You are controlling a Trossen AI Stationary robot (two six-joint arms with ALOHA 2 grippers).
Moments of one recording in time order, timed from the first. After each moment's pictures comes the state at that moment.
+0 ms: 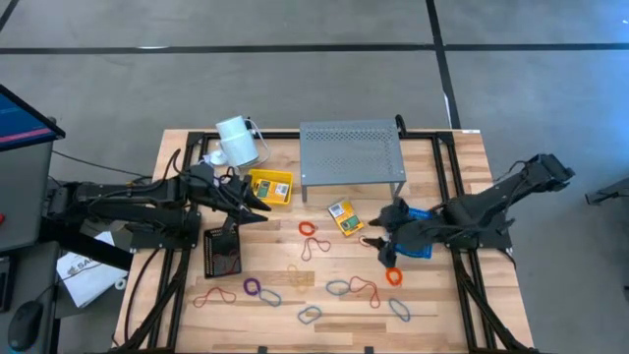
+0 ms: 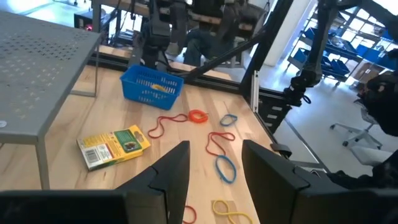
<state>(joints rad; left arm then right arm) 0.16 0.77 0.44 0.14 0.36 -0.21 0.44 1.21 0.97 -0.60 0.48 0.68</state>
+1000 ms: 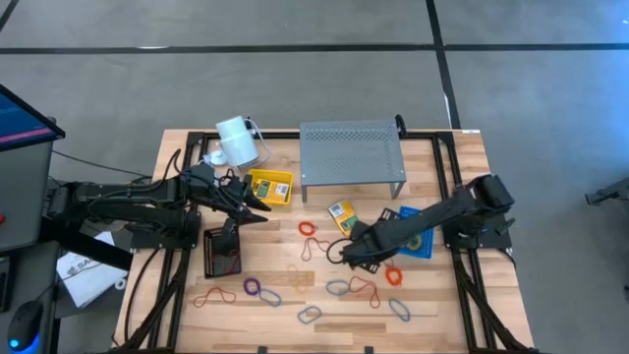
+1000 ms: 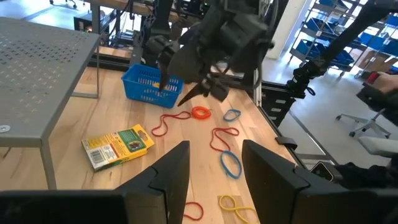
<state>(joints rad) 0.16 0.77 0.44 0.12 0.36 -0.15 0.35 1.82 1.30 -1.21 0.29 0.82</state>
